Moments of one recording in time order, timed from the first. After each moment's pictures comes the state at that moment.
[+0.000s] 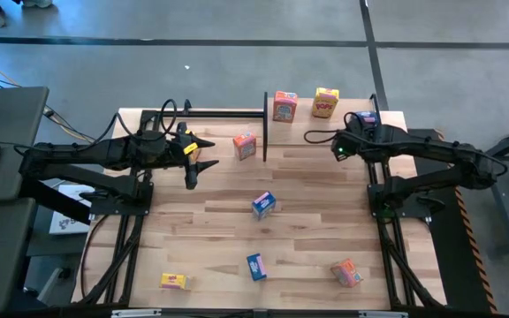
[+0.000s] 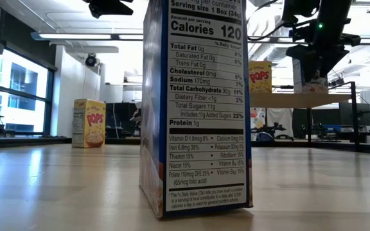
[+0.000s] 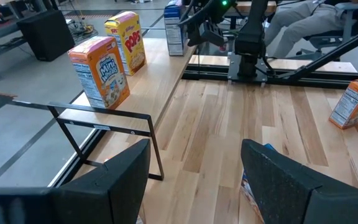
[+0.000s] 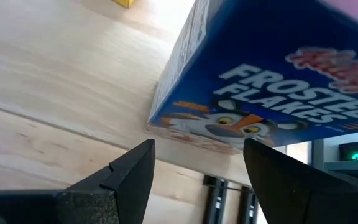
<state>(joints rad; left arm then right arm) 0.01 0.89 0.90 -0.34 -0.27 0.00 -0.30 1.10 1.00 -1.30 0.69 0.85</state>
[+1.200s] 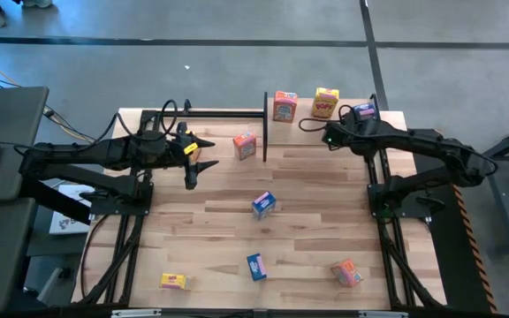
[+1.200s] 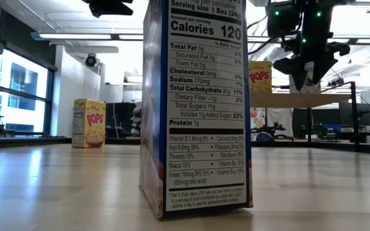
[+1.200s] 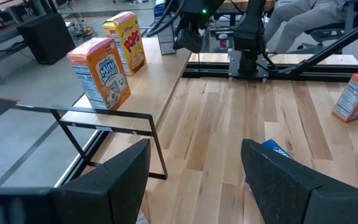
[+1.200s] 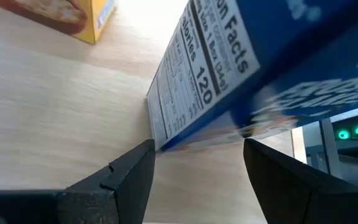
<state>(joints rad) 0.01 0.89 0.90 -0.34 -0.27 0.04 -0.41 1.22 1.00 -1.19 0.74 0.88</state>
